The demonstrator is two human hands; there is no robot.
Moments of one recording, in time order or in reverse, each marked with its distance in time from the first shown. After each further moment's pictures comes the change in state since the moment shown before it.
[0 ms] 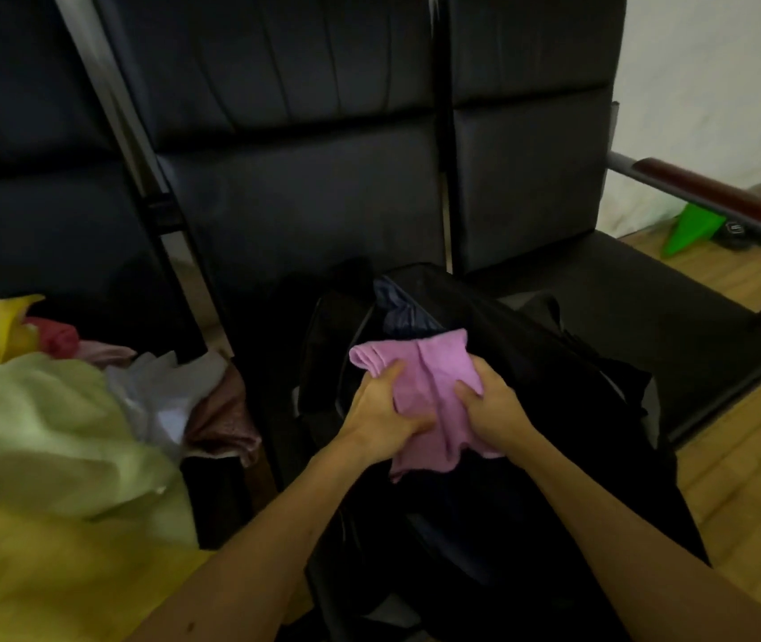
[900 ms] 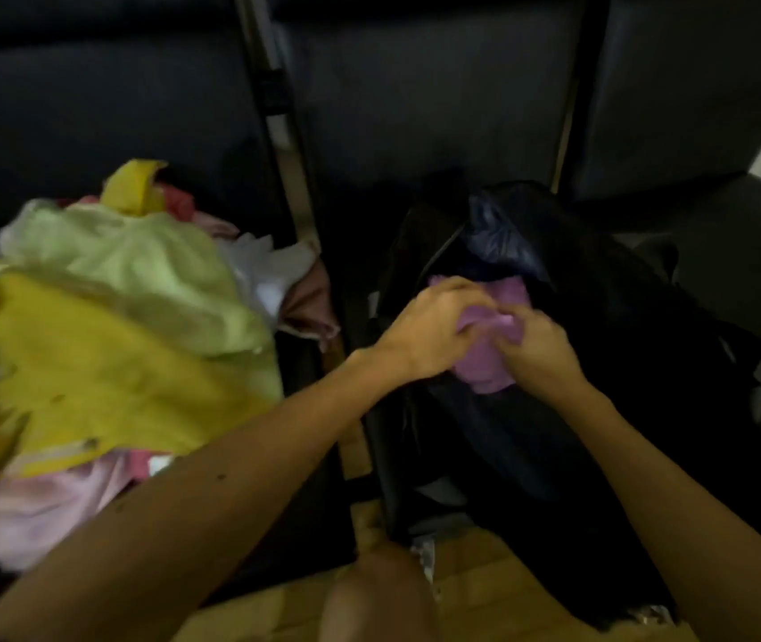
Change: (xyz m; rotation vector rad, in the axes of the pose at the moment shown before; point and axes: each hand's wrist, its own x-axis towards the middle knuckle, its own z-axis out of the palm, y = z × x) left_hand -0.044 0.001 -0.035 0.303 0.135 0.344; right_hand -0.029 -0.030 0.032 -0.303 -0.112 -0.103
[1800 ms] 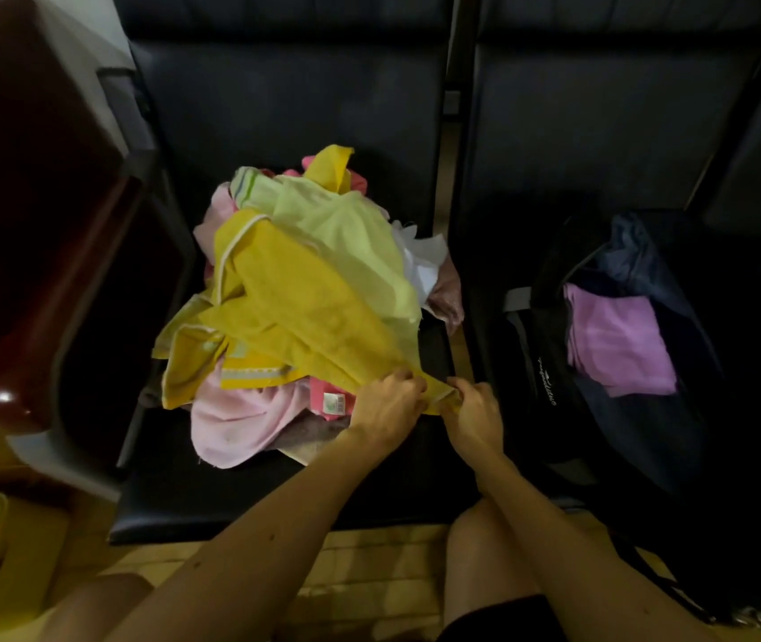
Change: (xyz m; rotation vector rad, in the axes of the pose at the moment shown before) left_hand -0.218 -0.105 -0.057 0.399 -0.117 -0.470; right_hand -0.113 -0.127 0.201 -0.042 -0.178 0.025
